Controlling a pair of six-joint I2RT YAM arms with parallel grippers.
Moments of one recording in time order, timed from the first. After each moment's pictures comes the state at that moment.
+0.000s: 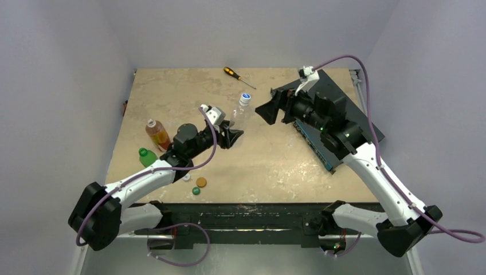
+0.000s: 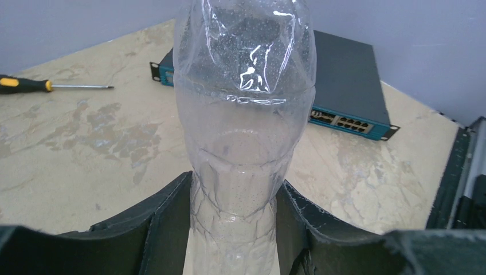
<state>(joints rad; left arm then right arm) -0.65 1.18 0.59 0.55 0.17 -0.13 0.59 1.13 1.28 -0.38 -0.14 0.45</state>
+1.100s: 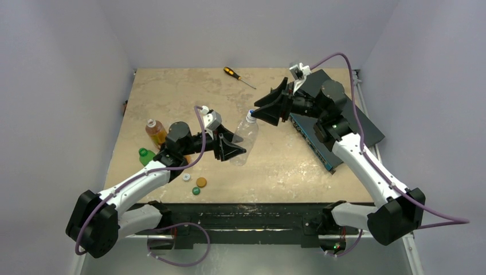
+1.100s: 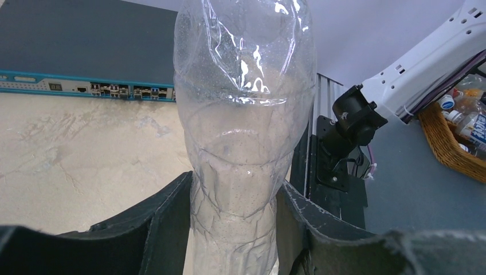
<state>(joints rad) -0.55 1.10 0.59 0.51 0.77 -0.31 0.41 1.22 1.12 0.22 -0.90 0.49</state>
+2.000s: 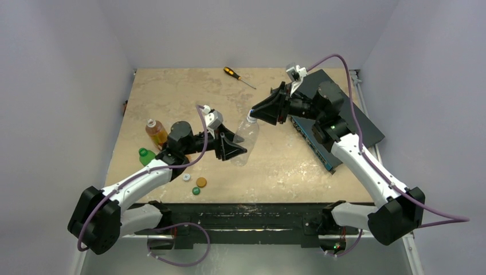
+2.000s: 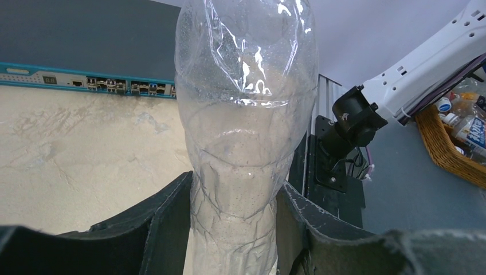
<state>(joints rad) -0.55 1.13 0.59 0.53 0.78 -0.34 0.44 1.22 1.11 0.20 -0.89 0.47</state>
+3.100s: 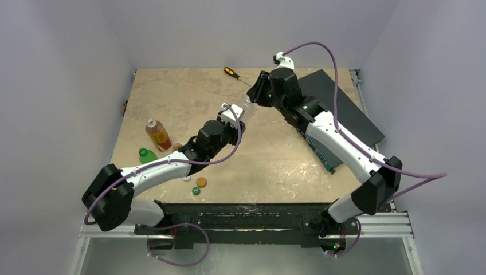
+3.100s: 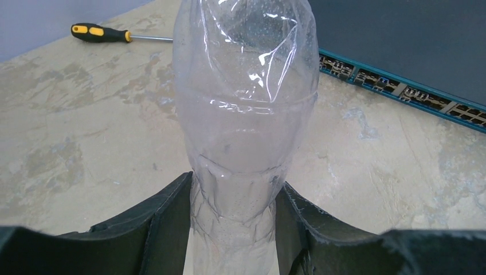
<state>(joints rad) -0.78 1.34 0.76 0.34 -0.23 -0.04 0.67 1.51 1.51 -0.40 0.21 0.63</state>
